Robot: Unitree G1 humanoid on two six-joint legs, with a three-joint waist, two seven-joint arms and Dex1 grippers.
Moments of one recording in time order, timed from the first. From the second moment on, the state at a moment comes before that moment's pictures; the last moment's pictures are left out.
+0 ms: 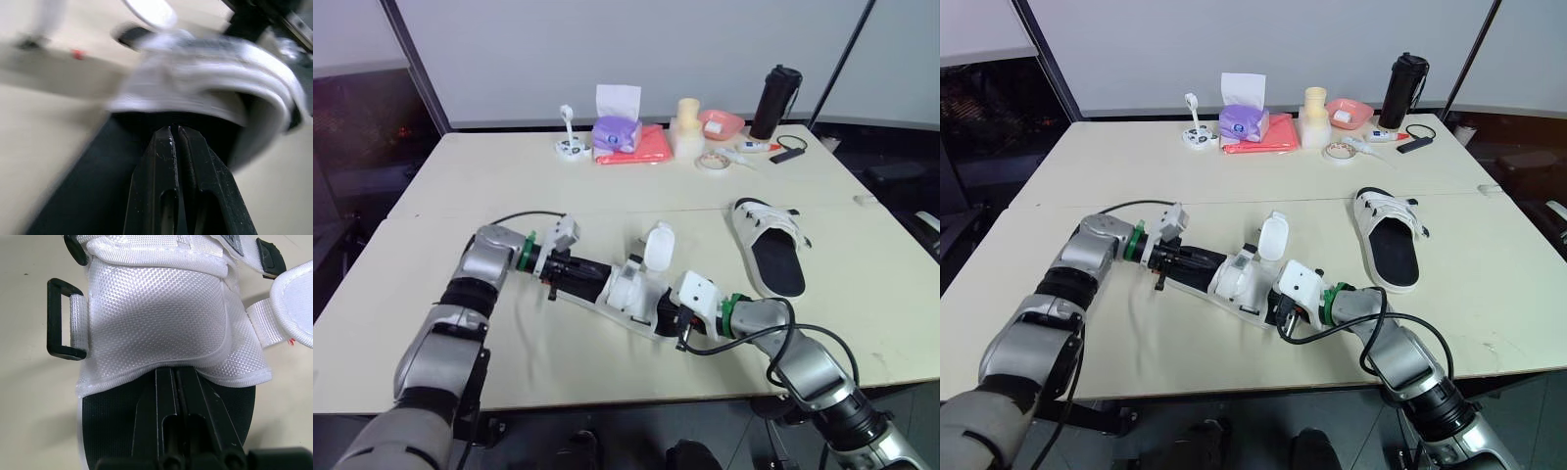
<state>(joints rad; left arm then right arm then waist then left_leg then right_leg) -0.87 0.46 -0.19 0.78 -0.07 0.21 -1.57 -0.31 -0.57 0.32 -0.27 0.01 0.48 0.75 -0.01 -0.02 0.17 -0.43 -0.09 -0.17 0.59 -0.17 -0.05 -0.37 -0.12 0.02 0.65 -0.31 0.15</state>
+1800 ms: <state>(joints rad) -0.83 0.51 -0.09 0.43 -0.35 0.57 -1.41 -0.22 -0.64 0.19 -0.41 0.10 0.67 0.78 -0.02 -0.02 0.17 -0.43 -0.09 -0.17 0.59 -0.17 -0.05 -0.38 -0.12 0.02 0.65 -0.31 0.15</state>
